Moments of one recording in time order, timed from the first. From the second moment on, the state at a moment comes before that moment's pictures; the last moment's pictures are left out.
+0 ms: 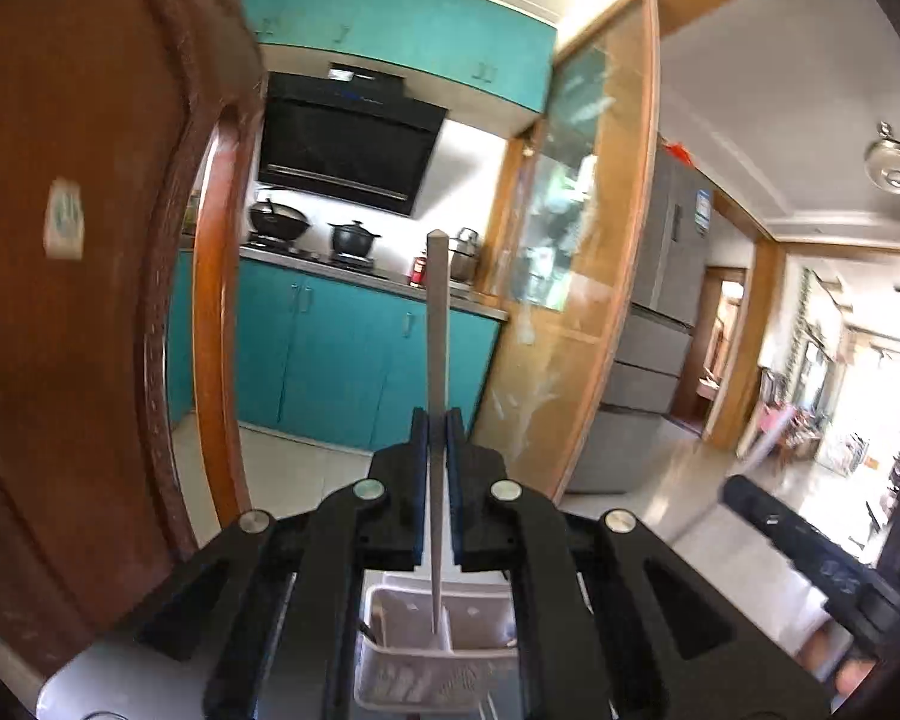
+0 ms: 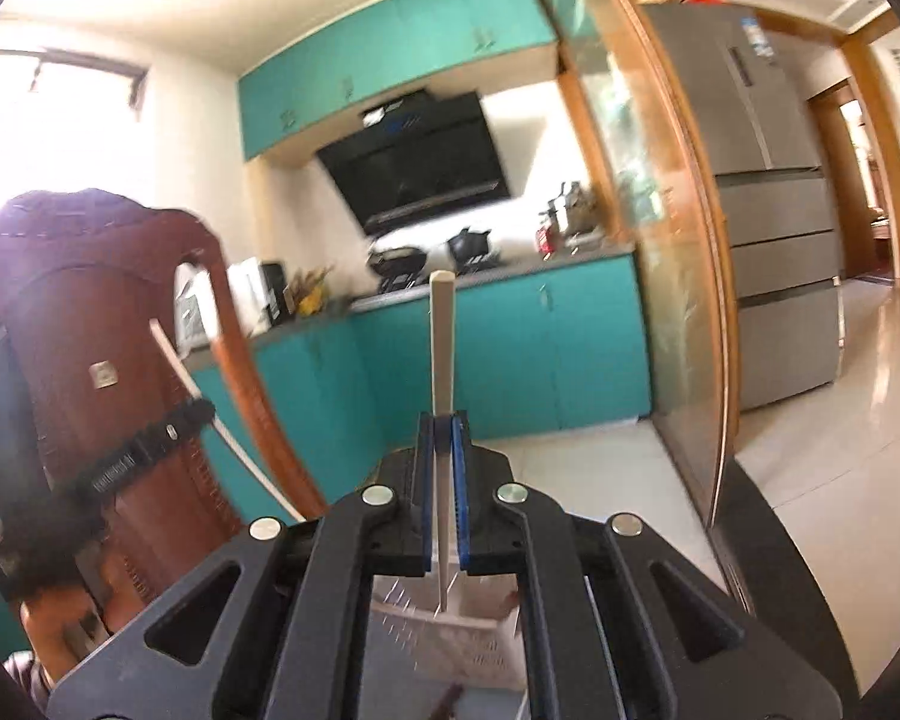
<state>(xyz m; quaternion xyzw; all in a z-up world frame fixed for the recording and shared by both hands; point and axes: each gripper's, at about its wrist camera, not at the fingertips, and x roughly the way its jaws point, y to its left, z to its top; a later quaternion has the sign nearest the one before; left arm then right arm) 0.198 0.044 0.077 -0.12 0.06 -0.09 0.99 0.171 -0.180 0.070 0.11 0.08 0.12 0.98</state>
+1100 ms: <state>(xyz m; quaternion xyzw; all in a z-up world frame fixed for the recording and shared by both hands) 0.195 0.031 -0.026 -0.02 0.15 -0.03 0.99 0.169 -0.146 -0.100 0.02 0.35 0.22 0.91</state>
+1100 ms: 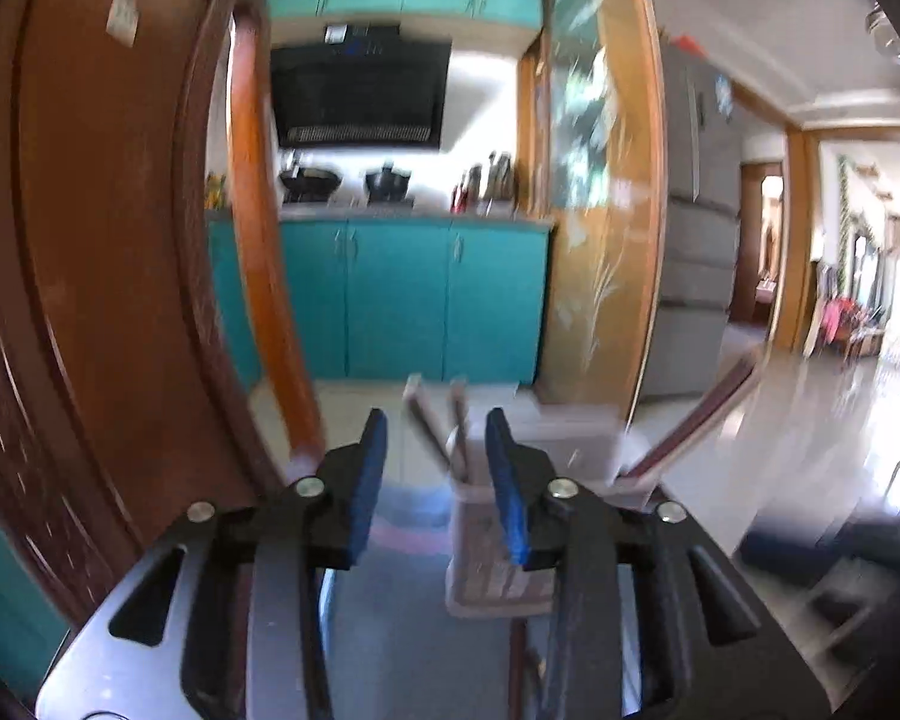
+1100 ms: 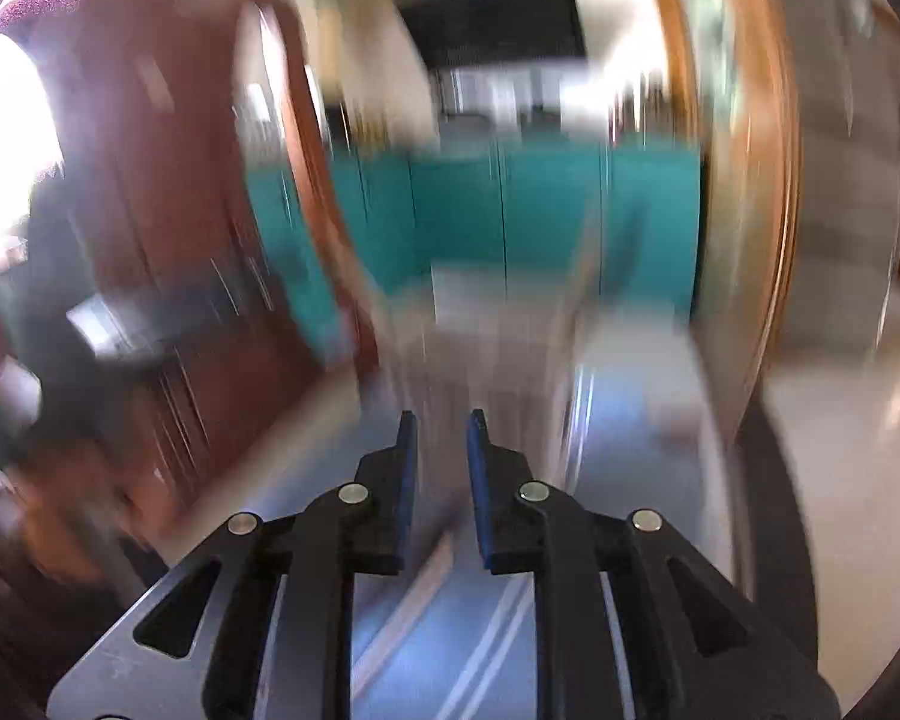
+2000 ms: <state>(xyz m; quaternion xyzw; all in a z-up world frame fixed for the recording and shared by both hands) 0.241 0.032 -0.110 -0.01 0.38 -0.05 0.93 0.207 -0.147 -0.183 0.08 0.51 0.14 0.84</state>
